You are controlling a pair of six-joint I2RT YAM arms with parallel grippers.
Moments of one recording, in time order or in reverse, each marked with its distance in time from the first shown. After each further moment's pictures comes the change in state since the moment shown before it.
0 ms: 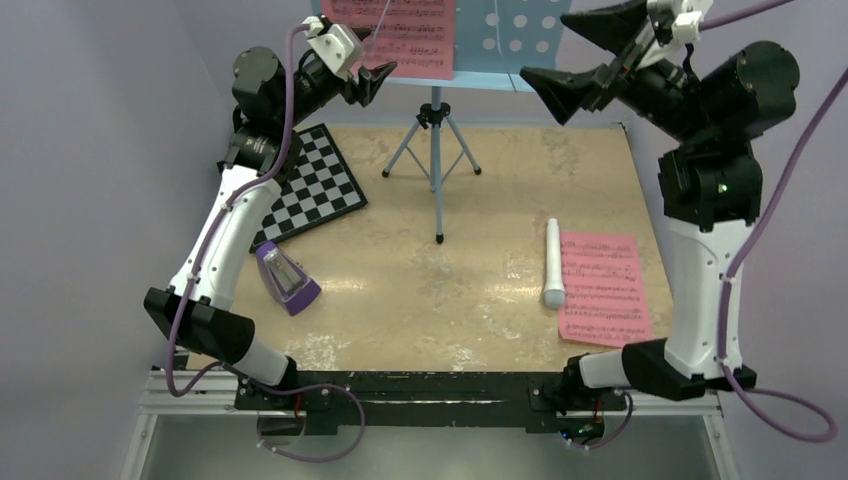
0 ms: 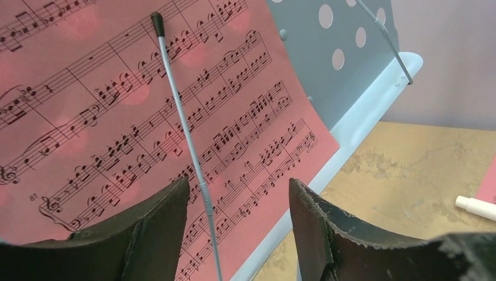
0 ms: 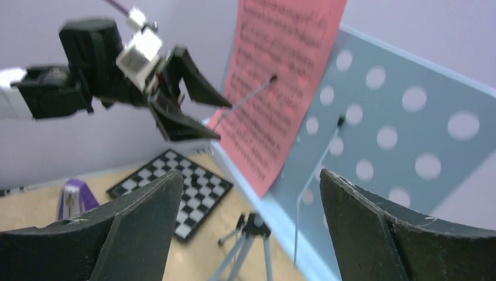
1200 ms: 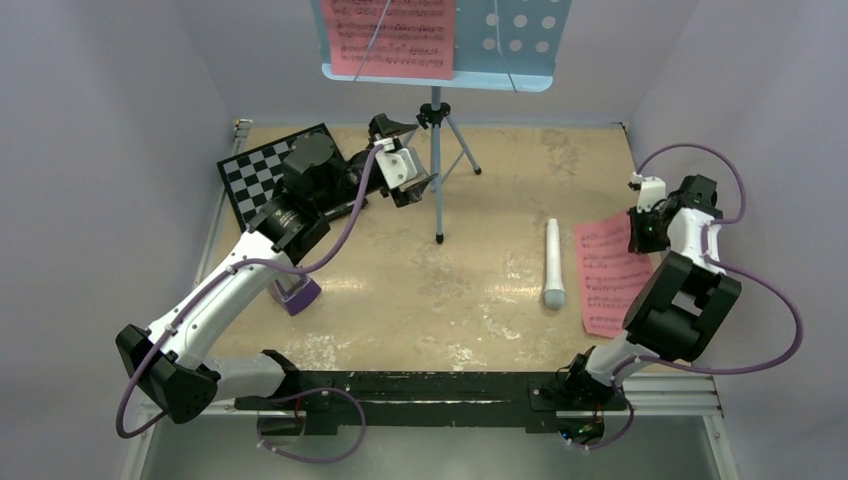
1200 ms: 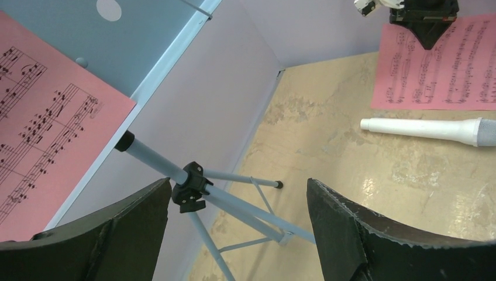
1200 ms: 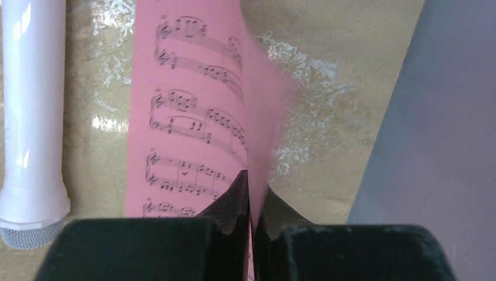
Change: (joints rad) left arm -0.329 -0.285 -0.473 -0.081 -0.142 0.260; right arm -0.673 0.249 -0.941 -0.302 0.499 -0.616
